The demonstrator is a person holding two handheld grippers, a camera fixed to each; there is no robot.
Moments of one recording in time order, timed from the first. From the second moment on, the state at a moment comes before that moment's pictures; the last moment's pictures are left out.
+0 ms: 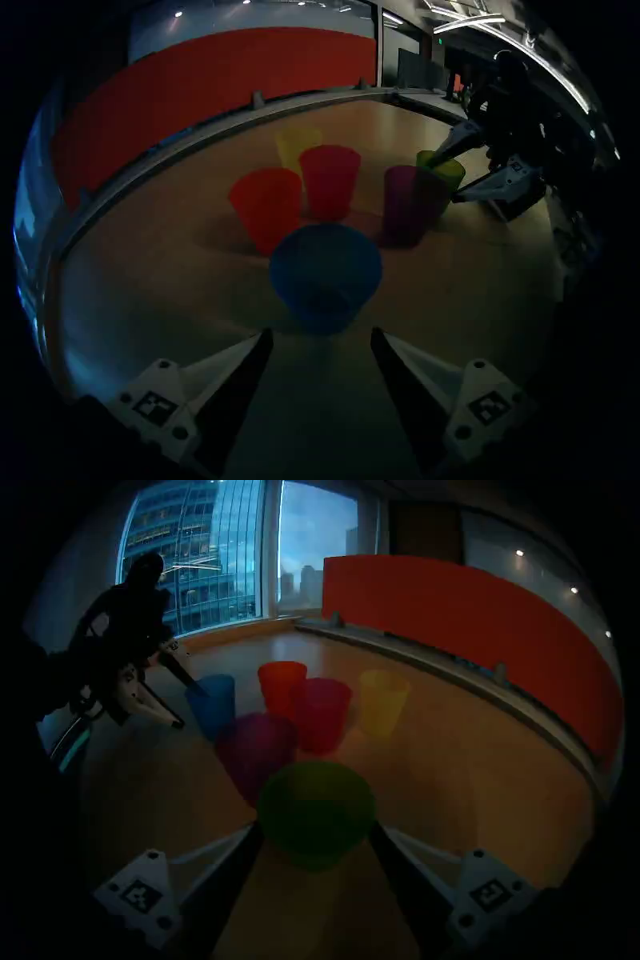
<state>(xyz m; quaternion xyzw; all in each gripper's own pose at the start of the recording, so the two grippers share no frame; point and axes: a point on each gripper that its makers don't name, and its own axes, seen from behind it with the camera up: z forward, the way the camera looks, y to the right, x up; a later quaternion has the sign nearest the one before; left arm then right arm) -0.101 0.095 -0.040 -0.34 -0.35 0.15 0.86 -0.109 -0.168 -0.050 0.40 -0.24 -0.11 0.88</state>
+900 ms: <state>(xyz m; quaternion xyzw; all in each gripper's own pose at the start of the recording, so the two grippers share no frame) -0.074 0.056 -0.052 -0.25 -0.31 0.14 0.91 -0.074 -0.109 -0.078 0.33 -0.21 -0.08 0.92</state>
